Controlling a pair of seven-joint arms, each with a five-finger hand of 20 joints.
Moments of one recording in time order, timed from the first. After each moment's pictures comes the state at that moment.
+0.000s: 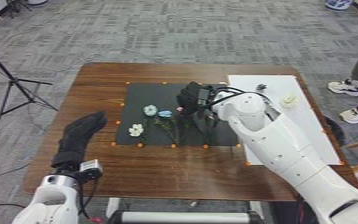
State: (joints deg) left arm 120.9 -57.3 -88.8 -115.4 57.4 16.9 10.9; right arm -56.0 -68.1 49.2 -74.8 -158.3 -11.1 -23.1
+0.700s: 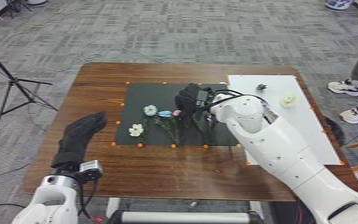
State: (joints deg) left arm 121.1 -57.3 -89.0 -115.4 57.4 16.5 10.7; right arm -56.7 -68.5 49.0 -74.8 -156.4 -11.1 -21.7
